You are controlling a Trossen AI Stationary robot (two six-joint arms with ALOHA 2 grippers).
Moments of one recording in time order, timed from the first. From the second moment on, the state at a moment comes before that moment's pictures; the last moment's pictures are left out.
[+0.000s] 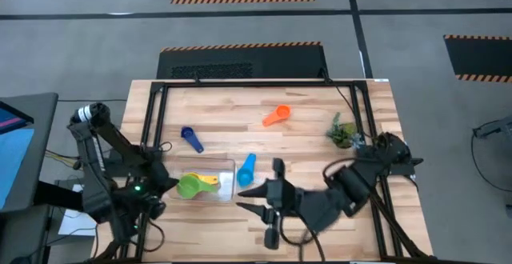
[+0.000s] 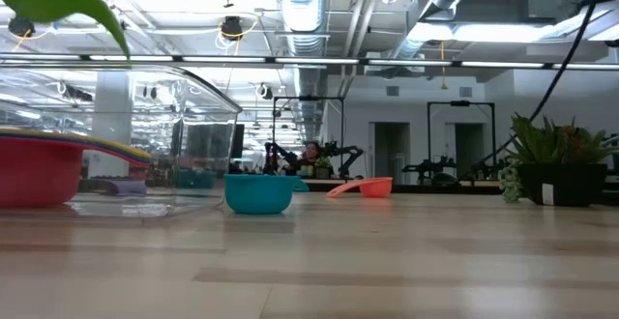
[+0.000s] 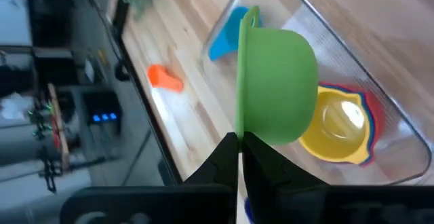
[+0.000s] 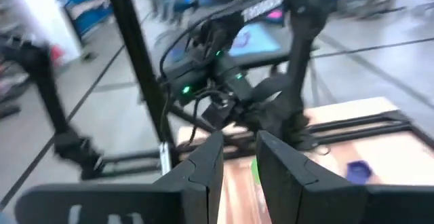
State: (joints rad) left arm -1.15 1.37 1.23 -1.57 -0.85 -0.39; right arm 0.60 1.97 2.34 -0.61 0.68 0.31
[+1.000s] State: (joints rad) left arm -1.24 1.28 0.84 -1.39 -0.92 -0.48; right arm 0.60 2.00 2.34 -0.58 0.89 0.33
